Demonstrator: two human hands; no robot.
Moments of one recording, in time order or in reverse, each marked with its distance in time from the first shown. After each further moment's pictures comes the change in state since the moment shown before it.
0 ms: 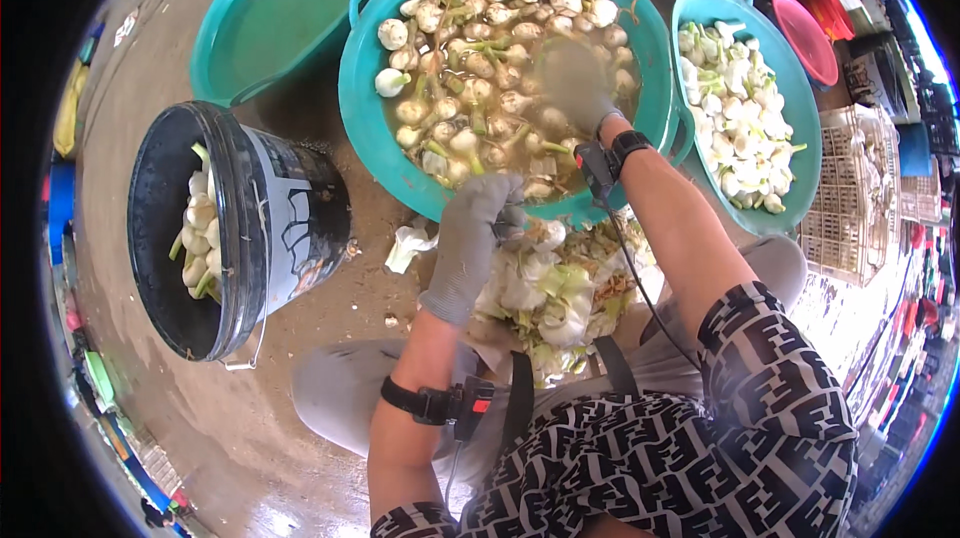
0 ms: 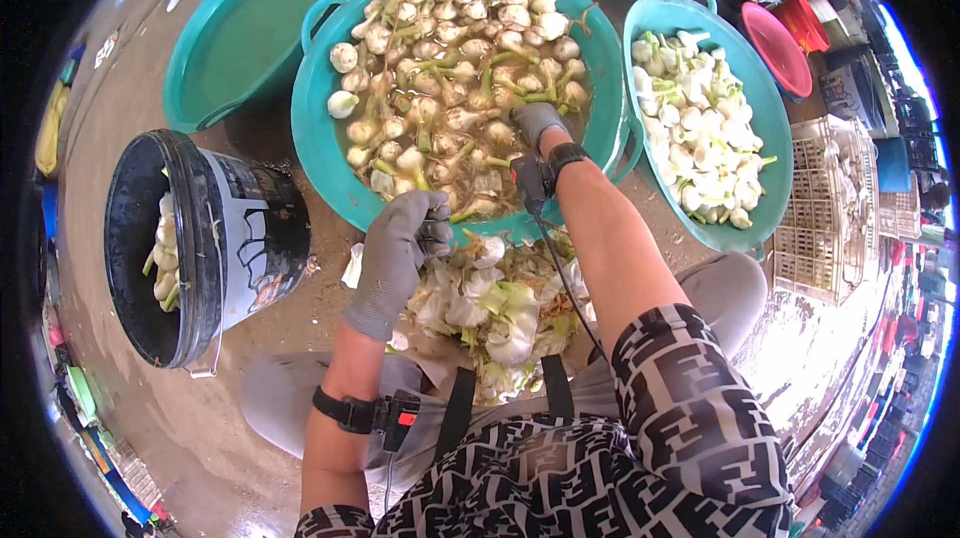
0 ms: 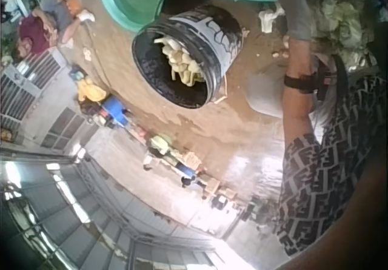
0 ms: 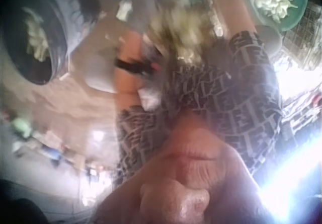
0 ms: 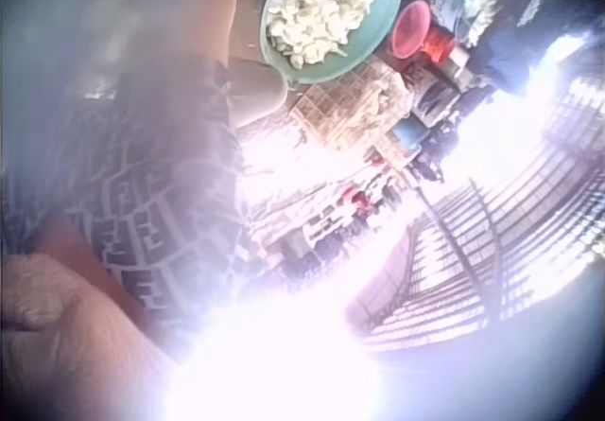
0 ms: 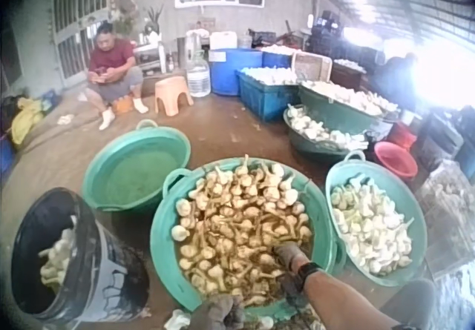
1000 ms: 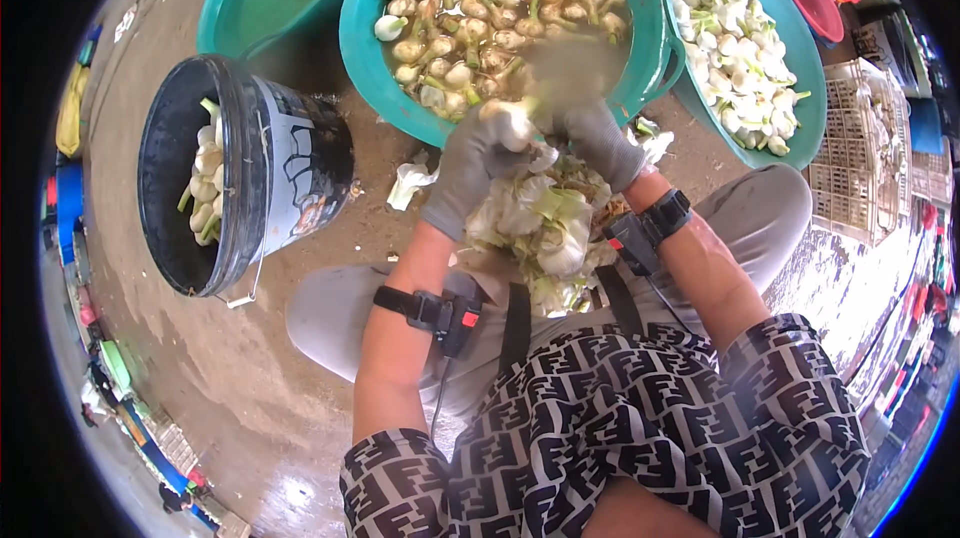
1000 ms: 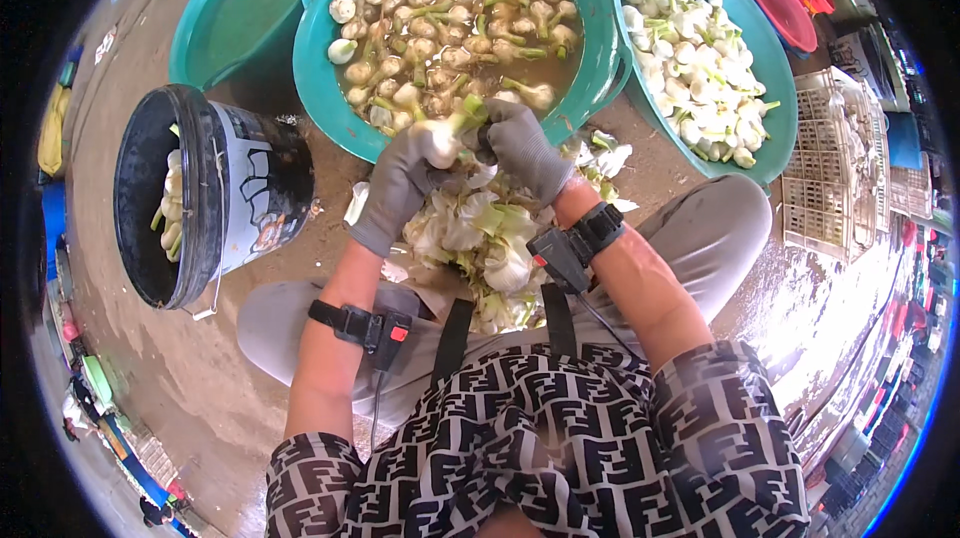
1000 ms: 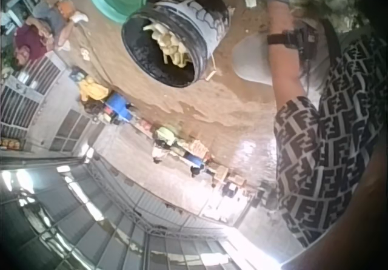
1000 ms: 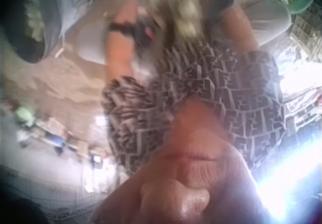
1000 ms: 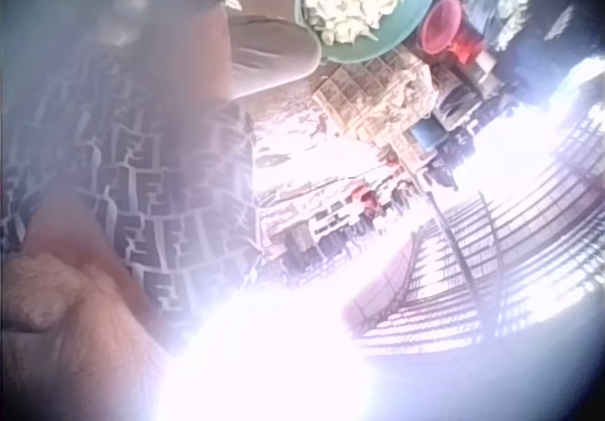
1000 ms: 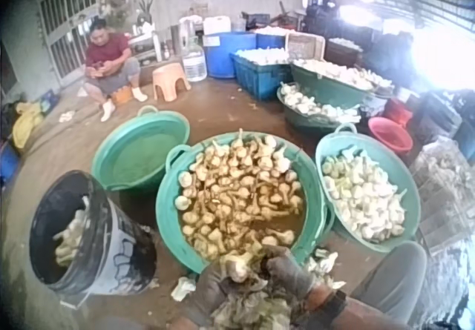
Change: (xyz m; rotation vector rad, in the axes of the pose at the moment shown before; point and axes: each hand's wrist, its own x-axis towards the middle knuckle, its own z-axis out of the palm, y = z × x) left_hand 0.002 -0.033 -0.007 -0.013 -0.209 0.073; right_hand -0.187 -0.101 -0.114 1.409 -0.191 0.202
